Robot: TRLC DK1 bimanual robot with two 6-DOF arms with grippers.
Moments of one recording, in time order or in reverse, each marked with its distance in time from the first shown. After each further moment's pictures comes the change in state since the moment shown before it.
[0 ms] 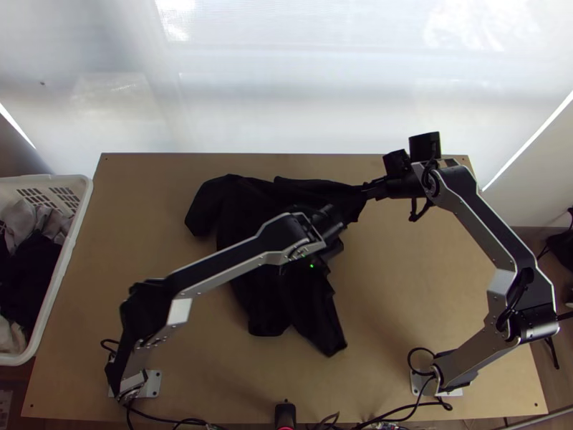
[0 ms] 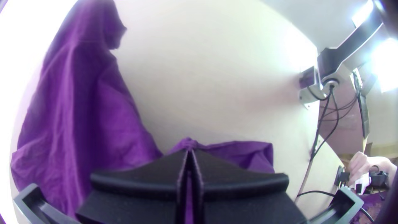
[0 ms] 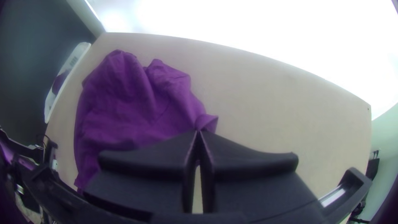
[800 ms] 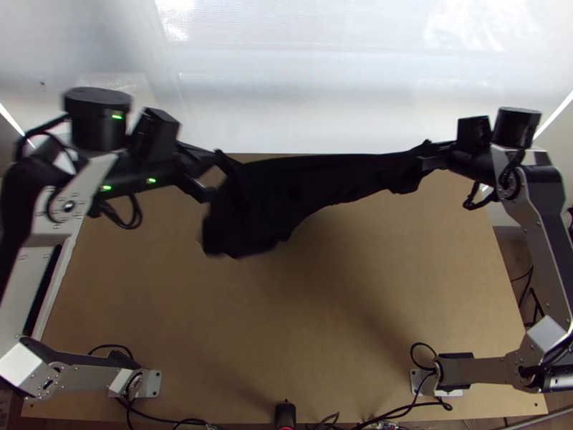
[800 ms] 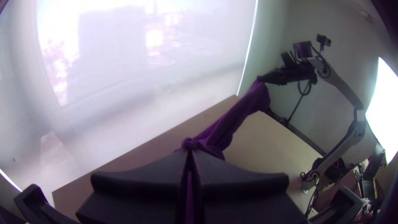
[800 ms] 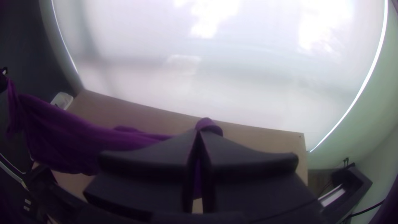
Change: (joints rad) left arm 0.513 -0.579 0.132 -0.040 0.040 0.016; right arm -0.173 -0.251 0.145 -0.042 0.087 0.010
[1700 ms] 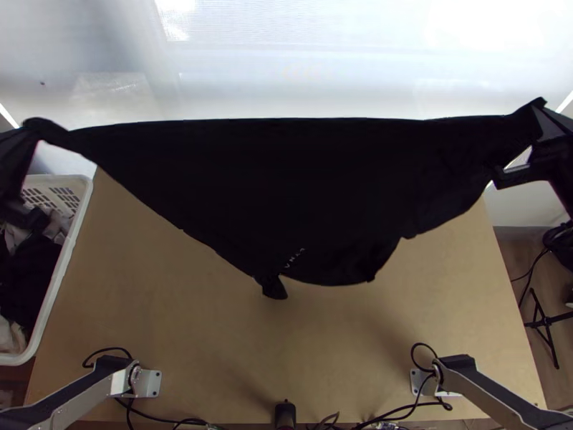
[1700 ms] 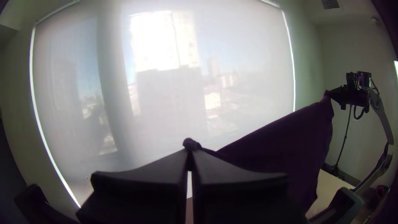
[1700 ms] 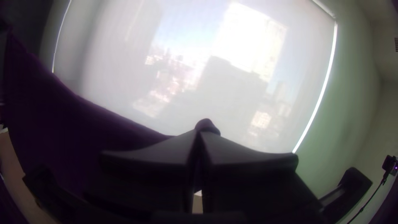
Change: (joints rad) left arm 0.370 -0.360 0.119 -0.008 -0.023 0.078; right arm 0.118 -0.377 0.203 -0.016 0.322 -0.266
